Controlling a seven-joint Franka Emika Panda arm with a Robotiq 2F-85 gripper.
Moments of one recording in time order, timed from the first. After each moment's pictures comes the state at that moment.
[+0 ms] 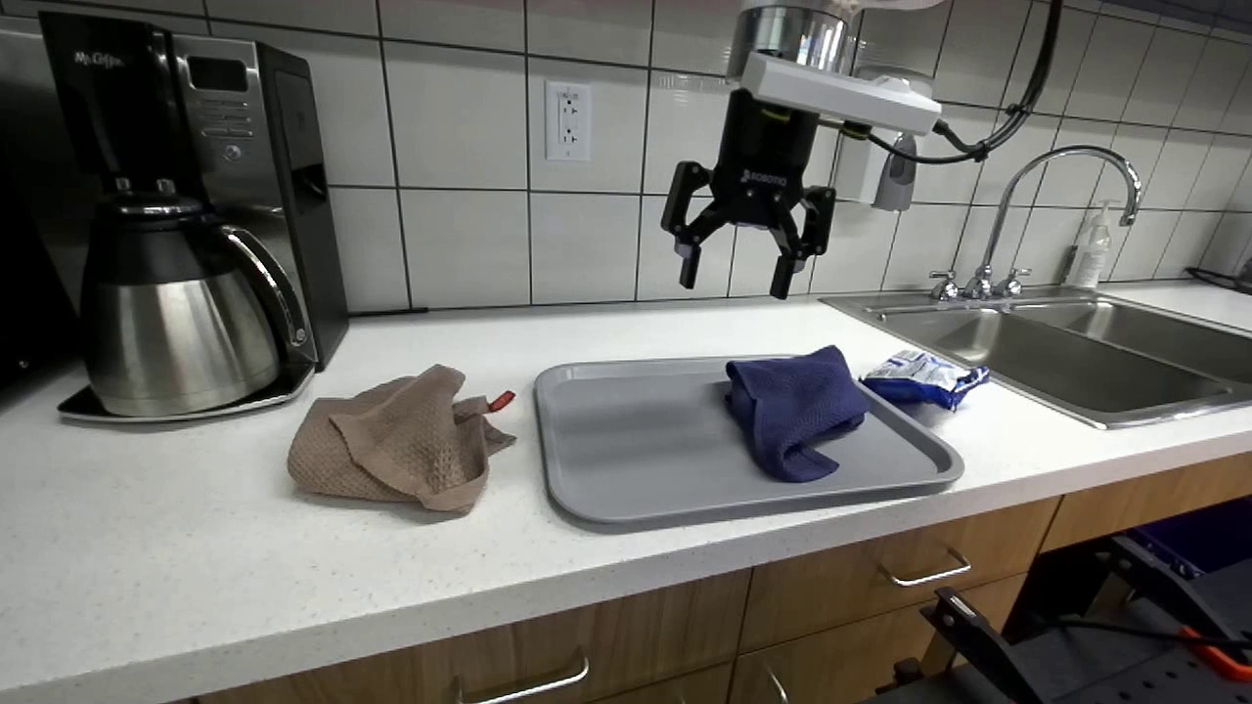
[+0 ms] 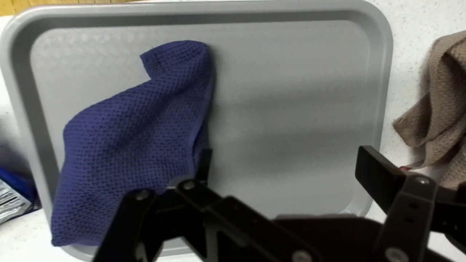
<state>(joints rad) 0.18 -0.11 0.11 -2.49 0.18 2.38 0.22</state>
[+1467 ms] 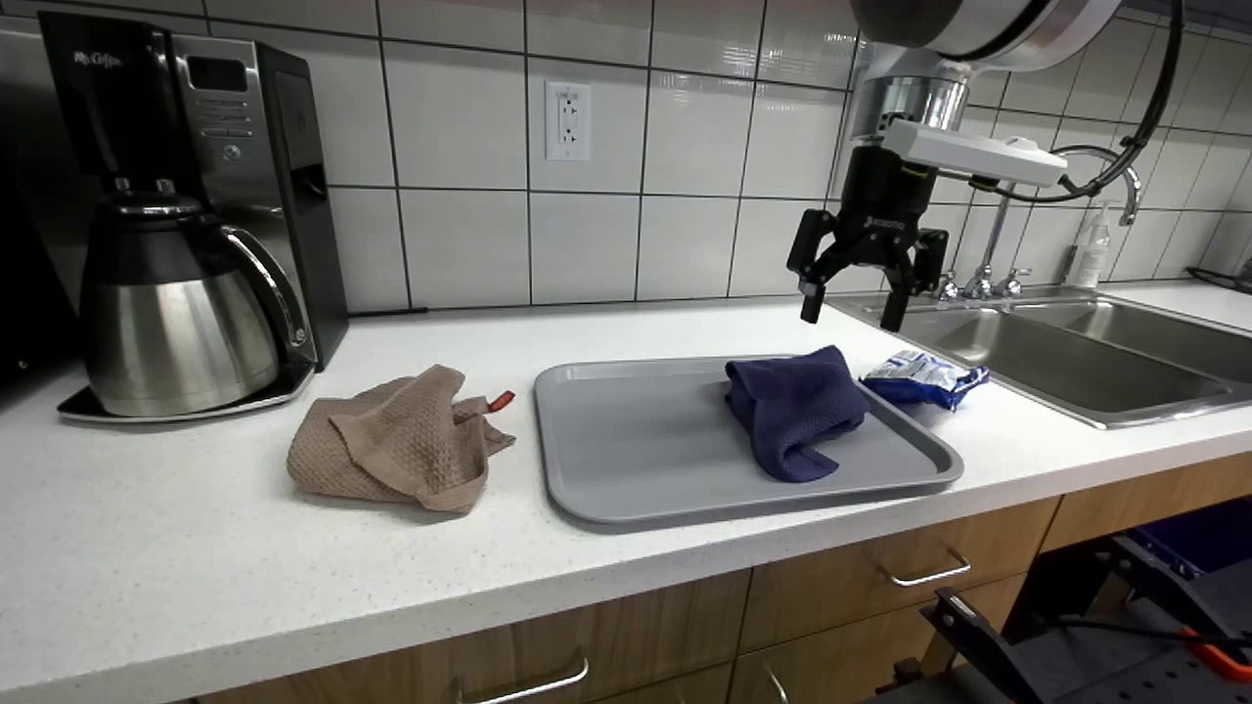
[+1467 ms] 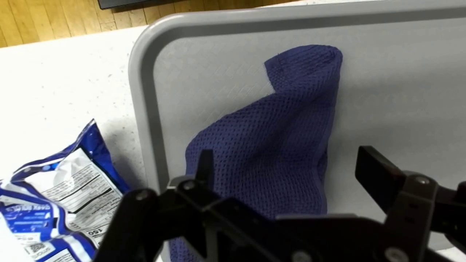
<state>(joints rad) 0.04 -0.12 -0.03 -2.58 0.16 2.40 -0.01</state>
